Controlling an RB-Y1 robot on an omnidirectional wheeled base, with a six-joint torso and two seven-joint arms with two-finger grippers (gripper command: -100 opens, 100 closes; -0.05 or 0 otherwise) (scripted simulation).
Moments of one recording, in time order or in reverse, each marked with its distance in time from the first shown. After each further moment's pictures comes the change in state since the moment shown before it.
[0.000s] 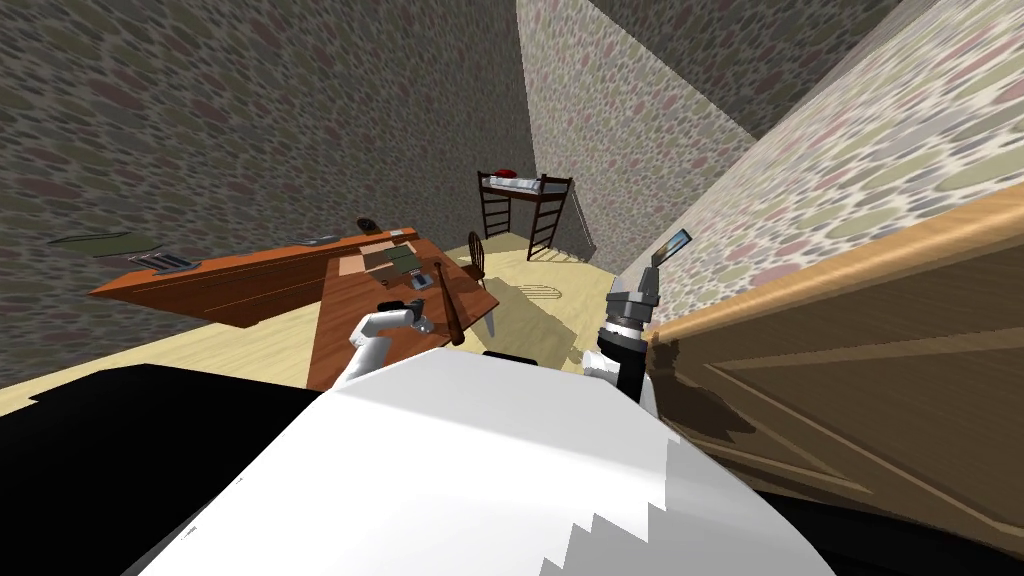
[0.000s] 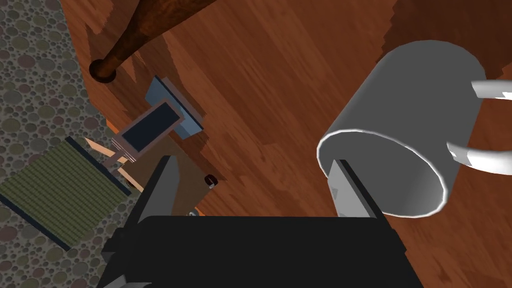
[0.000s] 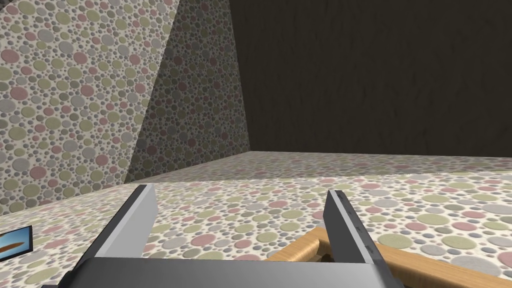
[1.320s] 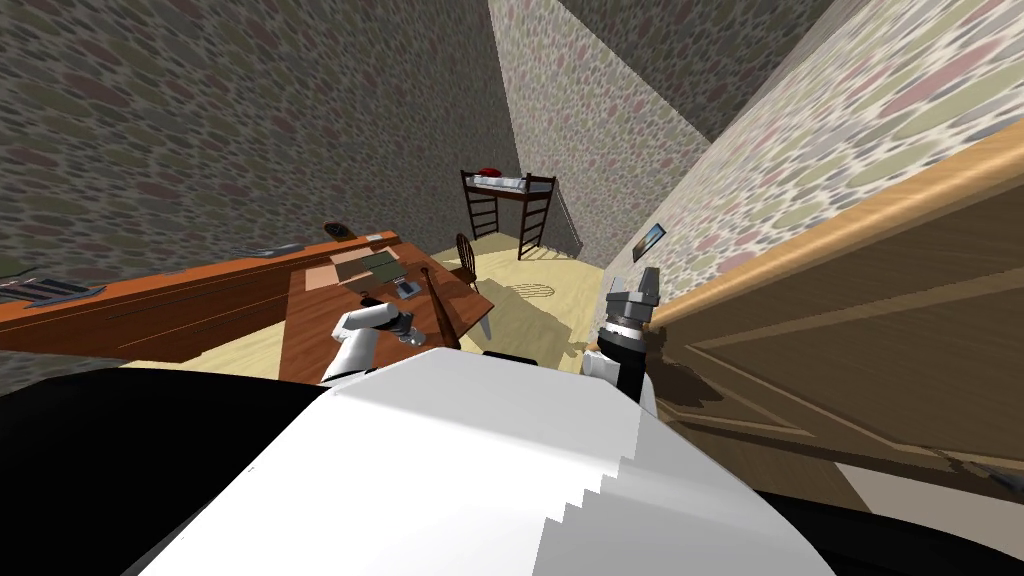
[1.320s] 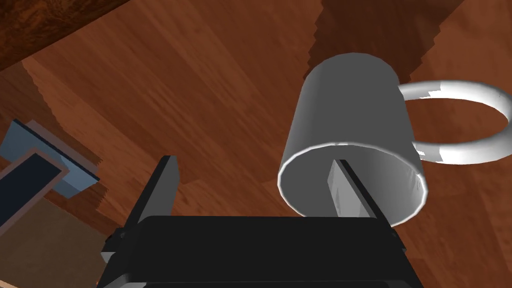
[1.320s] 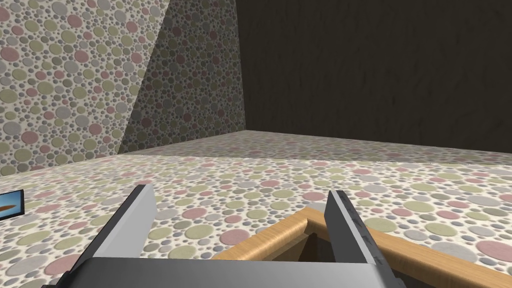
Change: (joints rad) left arm -0.120 0.087 0.151 0.250 0.084 0.405 -0.042; right arm 0.000 0.000 0.000 0.000 0.000 0.000 0.000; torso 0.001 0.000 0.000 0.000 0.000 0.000
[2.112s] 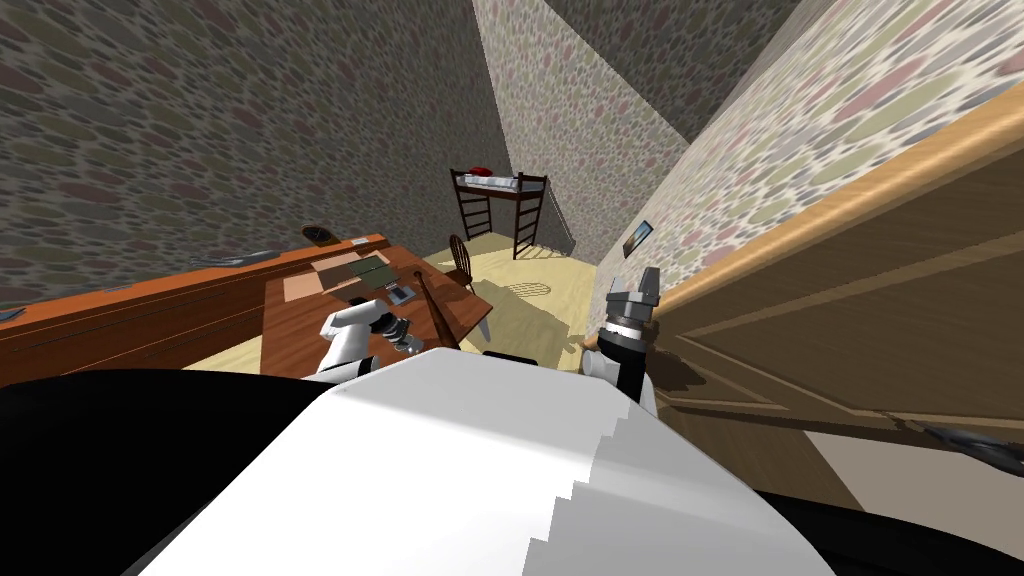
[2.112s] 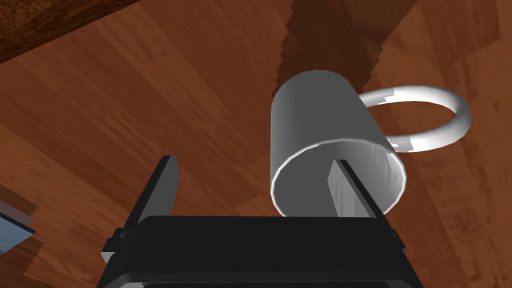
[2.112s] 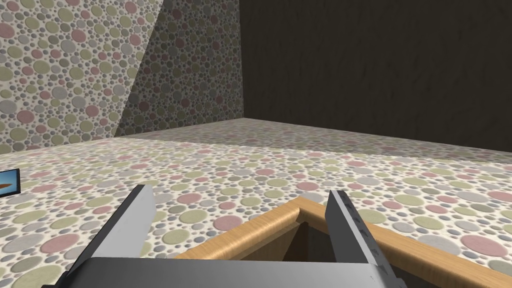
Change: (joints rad) left arm -0.069 0.056 0.088 0.150 0.049 0.237 -0.025; right arm 0.000 0.000 0.000 0.000 0.000 0.000 0.000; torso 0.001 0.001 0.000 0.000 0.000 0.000
